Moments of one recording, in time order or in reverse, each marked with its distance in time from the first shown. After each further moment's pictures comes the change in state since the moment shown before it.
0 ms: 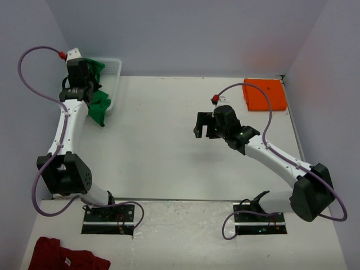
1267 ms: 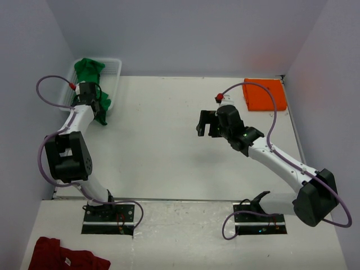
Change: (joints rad) left arm 0.059 0.159 -0.218 0.043 -0.051 -0.062; right arm -0.003 -0.051 0.000 -0.014 0.050 -0.002
